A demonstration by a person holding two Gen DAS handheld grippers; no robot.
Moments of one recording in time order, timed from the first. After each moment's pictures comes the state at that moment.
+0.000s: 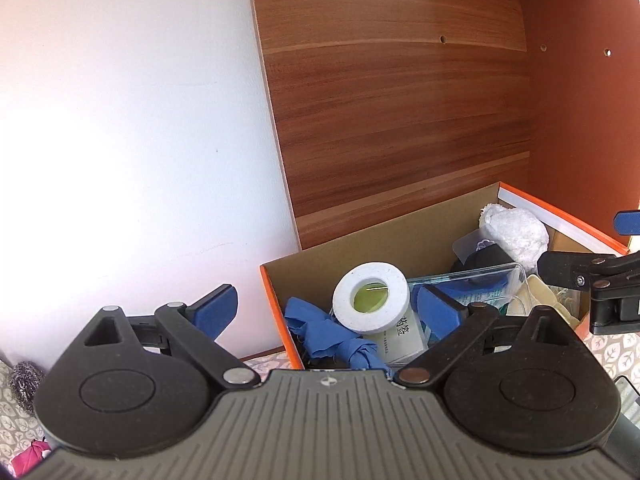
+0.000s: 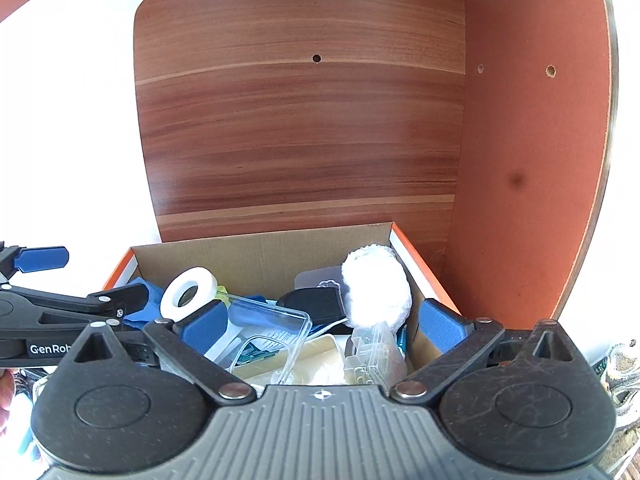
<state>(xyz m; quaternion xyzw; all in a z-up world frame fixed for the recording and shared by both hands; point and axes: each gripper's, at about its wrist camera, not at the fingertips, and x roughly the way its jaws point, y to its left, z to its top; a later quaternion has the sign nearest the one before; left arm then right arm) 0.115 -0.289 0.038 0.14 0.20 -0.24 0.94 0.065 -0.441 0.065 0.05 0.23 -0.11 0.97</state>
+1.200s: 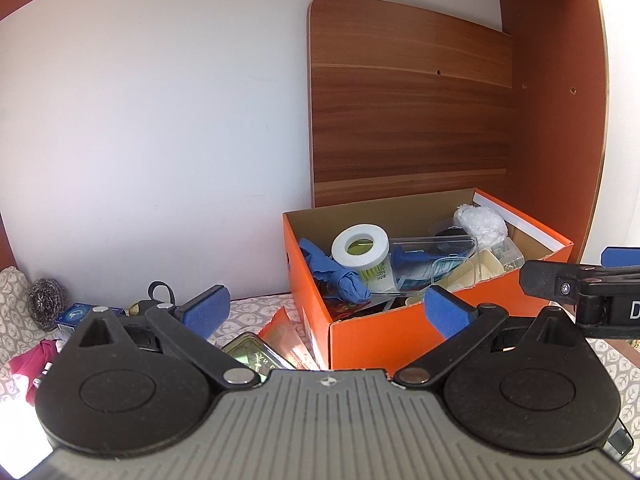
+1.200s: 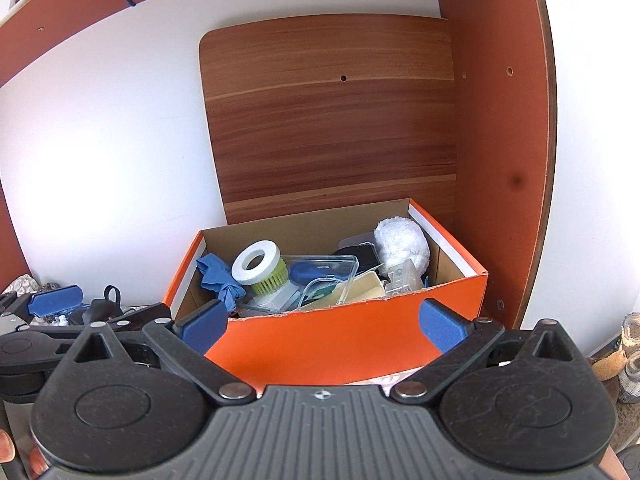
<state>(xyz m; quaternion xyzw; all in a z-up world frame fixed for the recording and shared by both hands) 0.045 -0.257 0.042 0.06 0.19 -0.22 0.95 -0.024 -0.396 0.066 0.08 0.20 -0.09 0.97</state>
